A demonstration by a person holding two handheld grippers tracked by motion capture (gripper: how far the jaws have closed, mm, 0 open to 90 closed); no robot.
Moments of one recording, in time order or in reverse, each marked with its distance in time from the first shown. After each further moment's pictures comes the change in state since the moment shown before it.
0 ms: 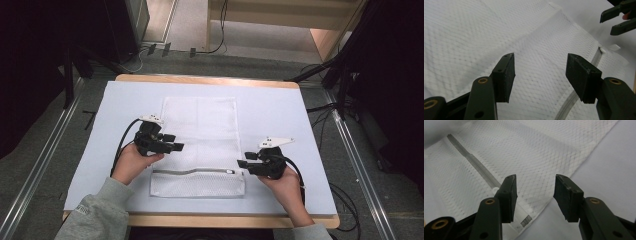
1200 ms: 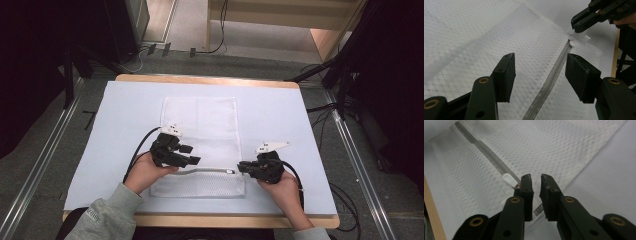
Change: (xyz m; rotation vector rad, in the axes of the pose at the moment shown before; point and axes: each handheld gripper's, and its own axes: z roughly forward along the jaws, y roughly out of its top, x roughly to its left) left arm -0.049 0.003 0.025 0.036 -0.083 0.120; right arm 0.006 -0.010 0.006 0.060 0.058 0.007
